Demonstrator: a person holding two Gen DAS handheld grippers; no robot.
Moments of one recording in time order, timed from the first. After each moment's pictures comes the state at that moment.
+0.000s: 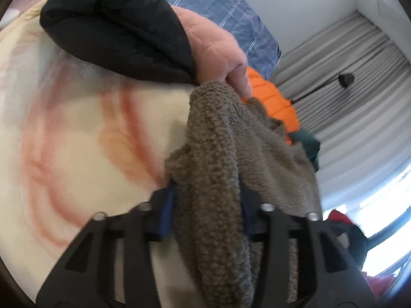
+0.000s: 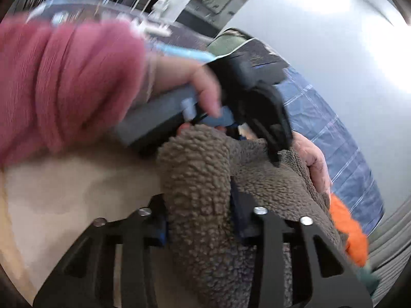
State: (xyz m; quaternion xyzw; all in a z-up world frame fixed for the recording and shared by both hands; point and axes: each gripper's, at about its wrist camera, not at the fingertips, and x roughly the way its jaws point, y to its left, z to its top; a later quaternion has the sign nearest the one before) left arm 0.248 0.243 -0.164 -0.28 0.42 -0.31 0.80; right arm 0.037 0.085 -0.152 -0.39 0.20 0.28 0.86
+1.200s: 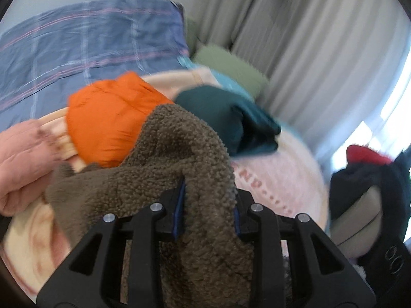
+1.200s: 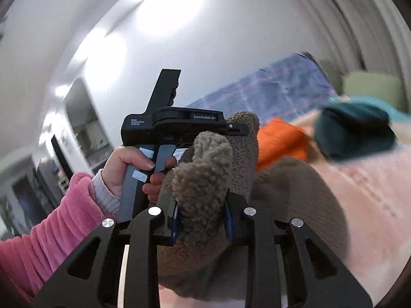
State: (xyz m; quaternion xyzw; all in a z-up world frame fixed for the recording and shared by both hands) left arm 0.222 -0.206 0.021 0.05 0.39 -0.41 0.82; right arm -0.014 -0.351 -0.023 0.22 0.14 0.14 0.96
